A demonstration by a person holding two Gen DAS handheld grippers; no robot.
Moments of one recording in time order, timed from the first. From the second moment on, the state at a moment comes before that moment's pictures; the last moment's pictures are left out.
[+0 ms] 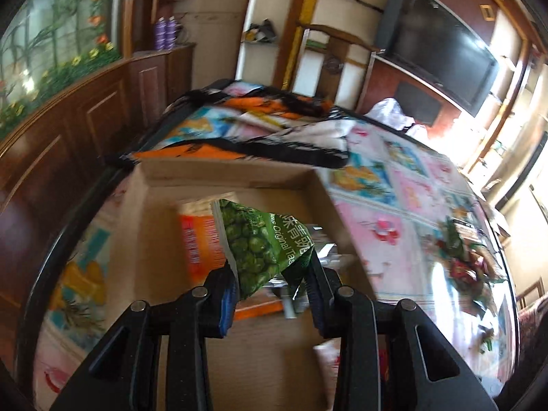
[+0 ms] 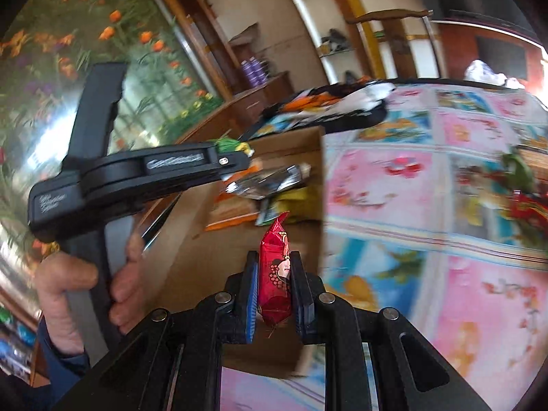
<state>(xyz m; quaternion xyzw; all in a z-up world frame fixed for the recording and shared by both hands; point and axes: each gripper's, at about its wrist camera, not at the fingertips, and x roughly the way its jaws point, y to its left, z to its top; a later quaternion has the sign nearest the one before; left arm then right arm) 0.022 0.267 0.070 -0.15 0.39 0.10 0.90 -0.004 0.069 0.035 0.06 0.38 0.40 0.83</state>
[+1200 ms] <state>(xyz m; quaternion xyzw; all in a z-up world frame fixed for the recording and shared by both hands) 0.027 0.275 0.058 -0.16 0.41 0.11 0.89 -0.020 0.124 0.010 -0.01 0.41 0.44 0.80</state>
